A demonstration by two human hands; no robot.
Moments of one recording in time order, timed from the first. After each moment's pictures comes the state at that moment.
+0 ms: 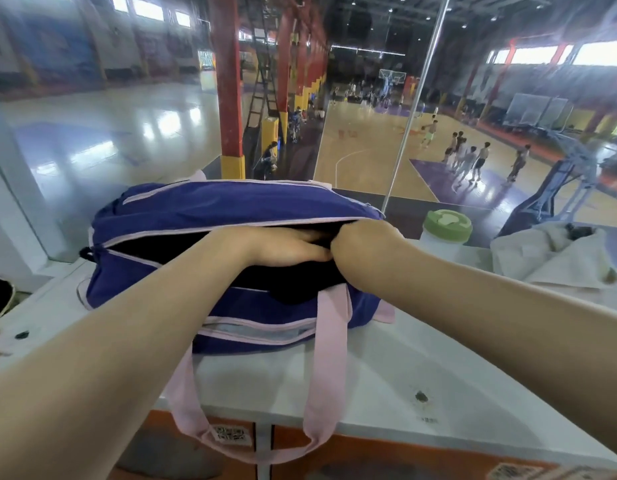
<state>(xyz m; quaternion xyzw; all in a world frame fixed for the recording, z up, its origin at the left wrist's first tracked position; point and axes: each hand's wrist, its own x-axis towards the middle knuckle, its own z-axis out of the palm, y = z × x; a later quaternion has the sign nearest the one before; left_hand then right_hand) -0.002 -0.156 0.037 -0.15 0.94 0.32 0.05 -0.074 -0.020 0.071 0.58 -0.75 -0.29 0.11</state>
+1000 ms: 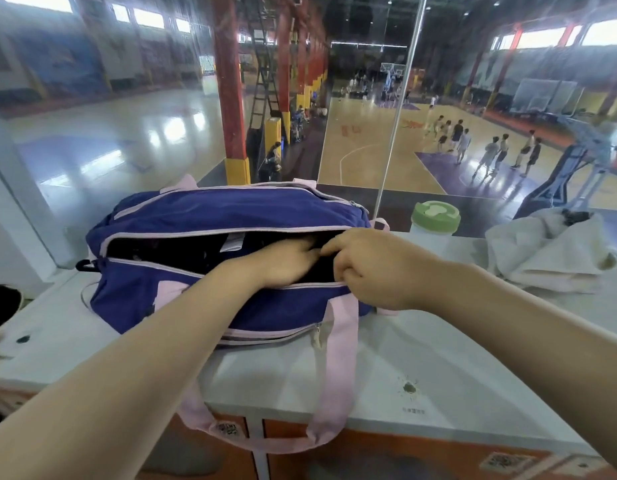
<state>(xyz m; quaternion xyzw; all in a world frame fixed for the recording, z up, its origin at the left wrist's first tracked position) -0.018 -0.130 0.001 -0.20 0.94 0.28 -0.06 -0.107 0.026 0.055 0.69 -0.72 0.03 0.00</state>
